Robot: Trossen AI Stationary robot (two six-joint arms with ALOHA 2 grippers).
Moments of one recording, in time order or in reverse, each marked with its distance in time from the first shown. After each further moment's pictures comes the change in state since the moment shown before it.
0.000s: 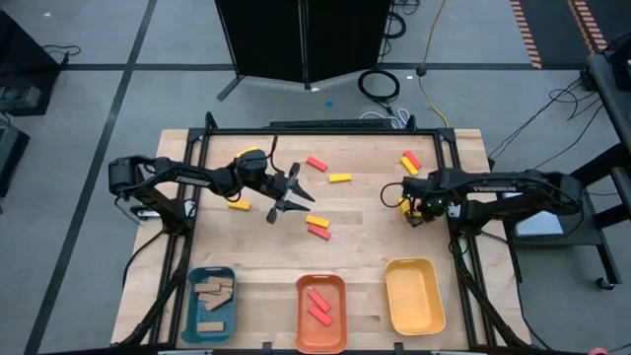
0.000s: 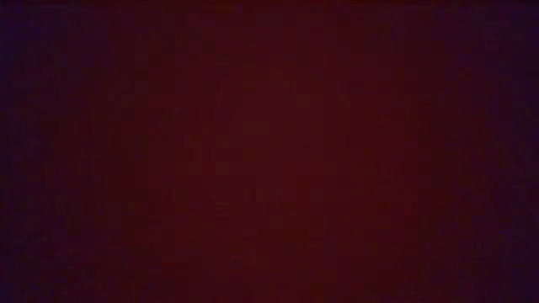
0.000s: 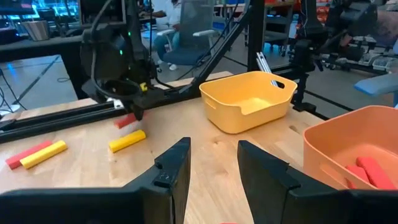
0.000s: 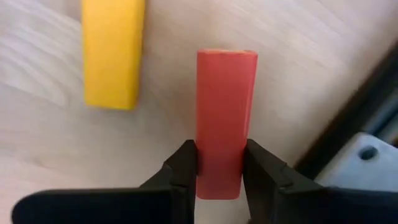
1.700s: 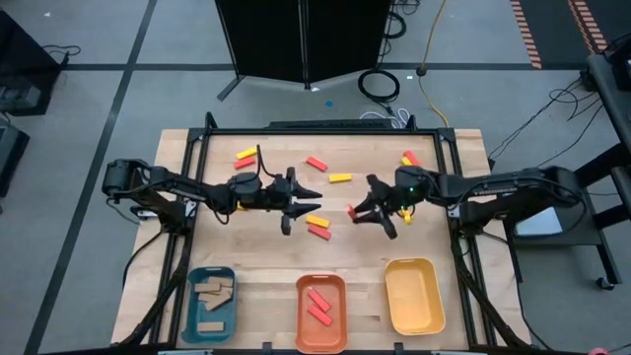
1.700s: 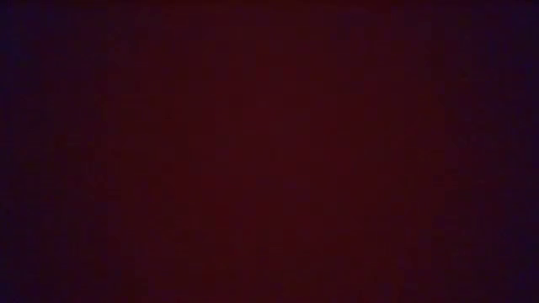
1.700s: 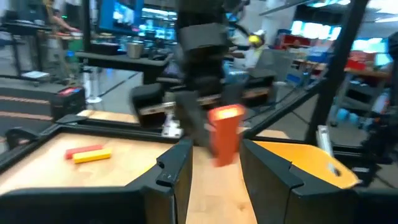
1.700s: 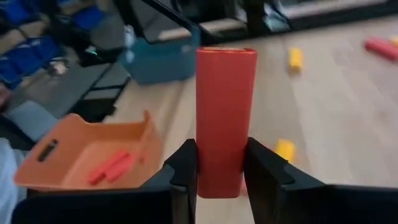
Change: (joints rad) left arm -0.260 -0.035 0.000 0.177 -0.614 -0.322; right arm 0.201 0.019 0.069 1.245 -0.374 -0.676
